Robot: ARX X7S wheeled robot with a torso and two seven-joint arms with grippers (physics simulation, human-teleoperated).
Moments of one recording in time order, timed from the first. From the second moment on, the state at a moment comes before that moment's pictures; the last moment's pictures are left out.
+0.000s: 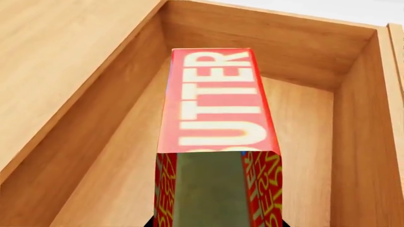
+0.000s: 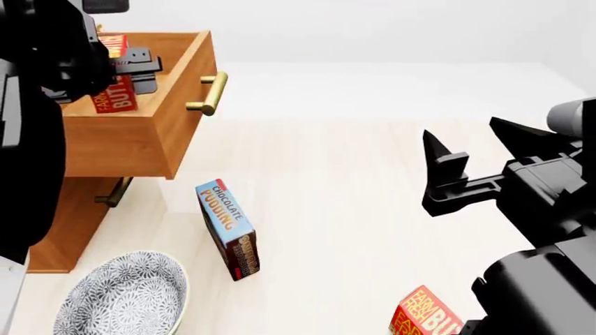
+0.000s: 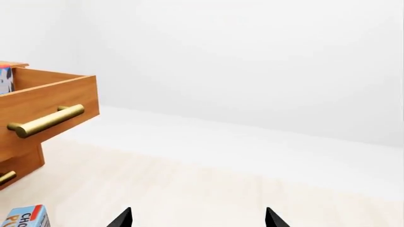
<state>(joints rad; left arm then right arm) -1.84 -0.19 -0.03 -1.31 0.00 -1.11 -0.21 0.86 0.05 -0.04 -0.73 -1.34 1.57 -1.57</state>
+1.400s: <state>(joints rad) -1.89 -0.12 0.22 -1.05 0.00 -1.11 0.07 0.84 0.05 -0.02 -0.77 -1.31 1.57 -1.57</state>
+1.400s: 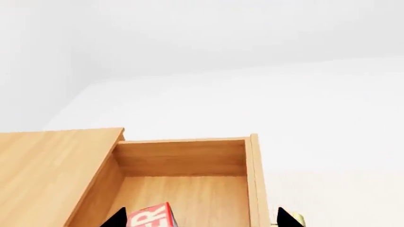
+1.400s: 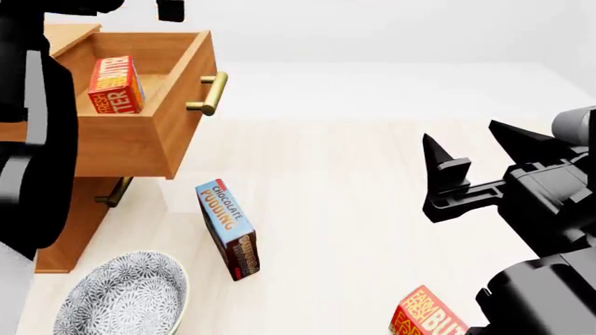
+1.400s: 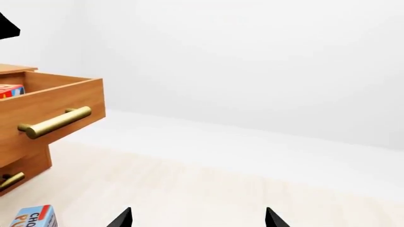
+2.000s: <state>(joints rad) -1.63 -0.20 0.46 -0.40 -1.20 -1.54 -0.60 0.82 0.05 -0.01 -0.78 -1.30 1.57 -1.57</state>
